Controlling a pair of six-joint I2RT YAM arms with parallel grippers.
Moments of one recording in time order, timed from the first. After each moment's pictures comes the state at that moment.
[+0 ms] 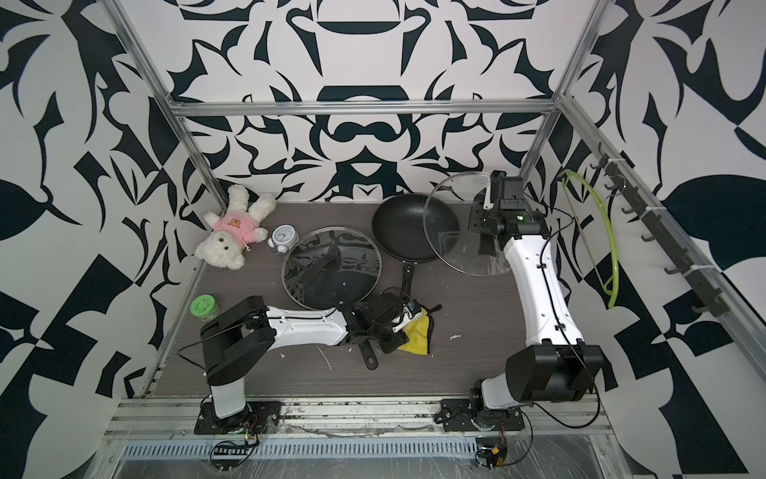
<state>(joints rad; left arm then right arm) -1.14 1.85 1.07 -0.13 0.09 -0.03 -0.02 1.45 1.58 -0.86 0.06 0.13</state>
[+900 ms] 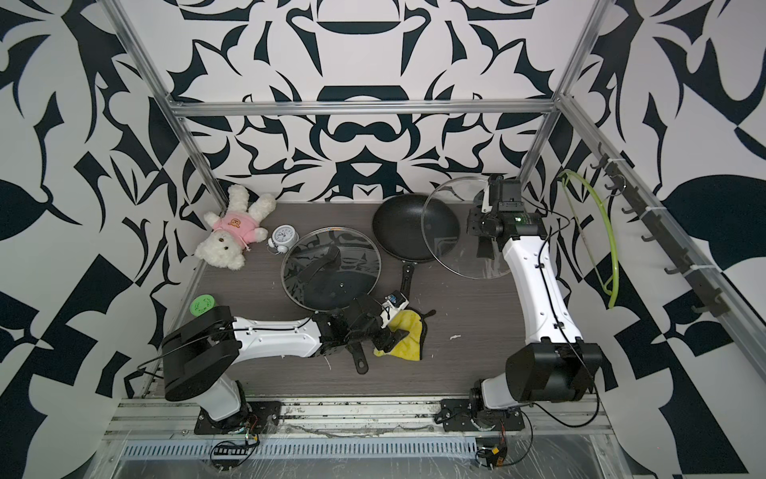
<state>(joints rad) -1.13 1.68 0.87 0.20 -0.02 -0.15 -0.02 1.45 1.56 -0.86 0.04 0.13</state>
